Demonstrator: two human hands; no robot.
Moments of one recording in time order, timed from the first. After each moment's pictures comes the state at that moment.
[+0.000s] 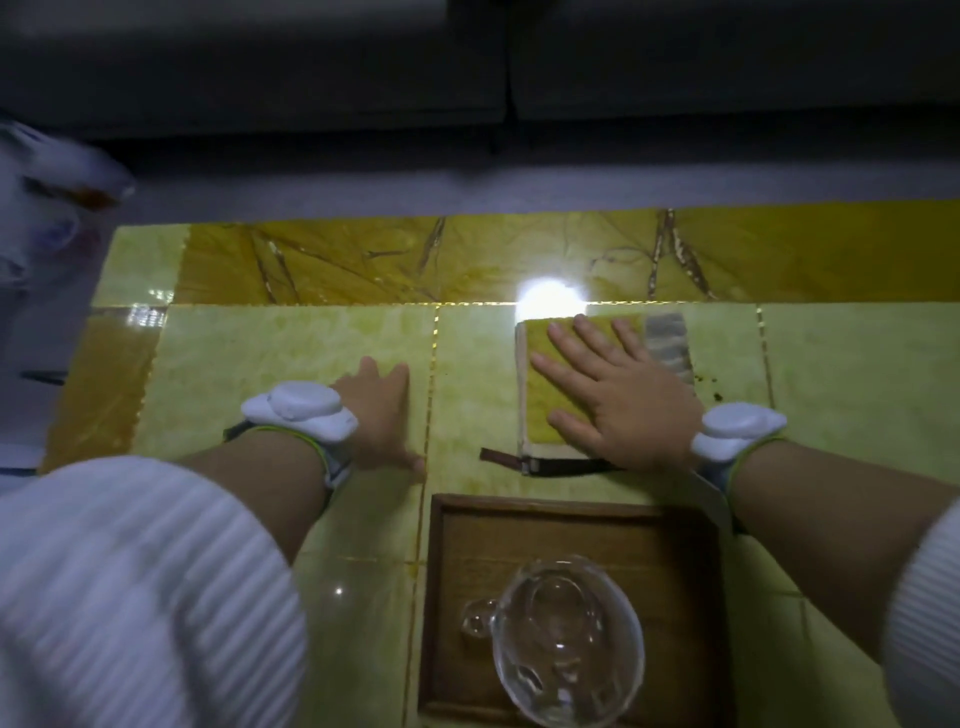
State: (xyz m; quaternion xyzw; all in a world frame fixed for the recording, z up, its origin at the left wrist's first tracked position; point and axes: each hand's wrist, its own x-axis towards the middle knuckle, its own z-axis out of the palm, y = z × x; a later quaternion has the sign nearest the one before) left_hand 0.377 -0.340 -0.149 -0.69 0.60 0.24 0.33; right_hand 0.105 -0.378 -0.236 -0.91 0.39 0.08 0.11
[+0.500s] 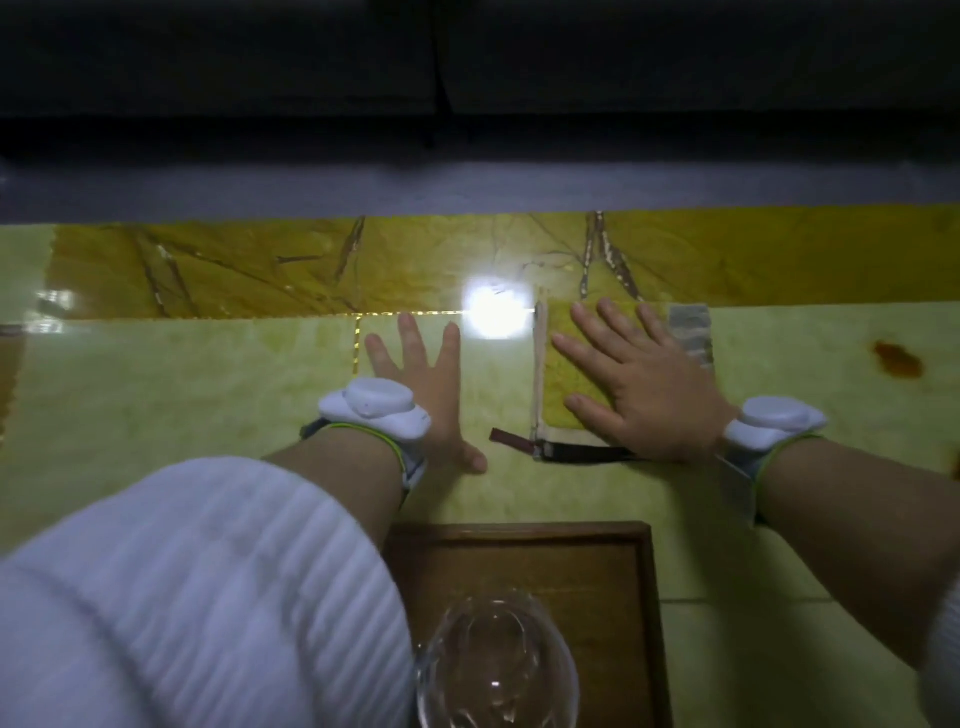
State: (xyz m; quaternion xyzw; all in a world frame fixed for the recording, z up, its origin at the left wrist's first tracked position) left_hand 0.276 -0.377 -0.199 -0.70 0.63 0.26 0.23; right_hand 0.029 -0.401 -0.233 -0.88 0.46 0.08 0.12
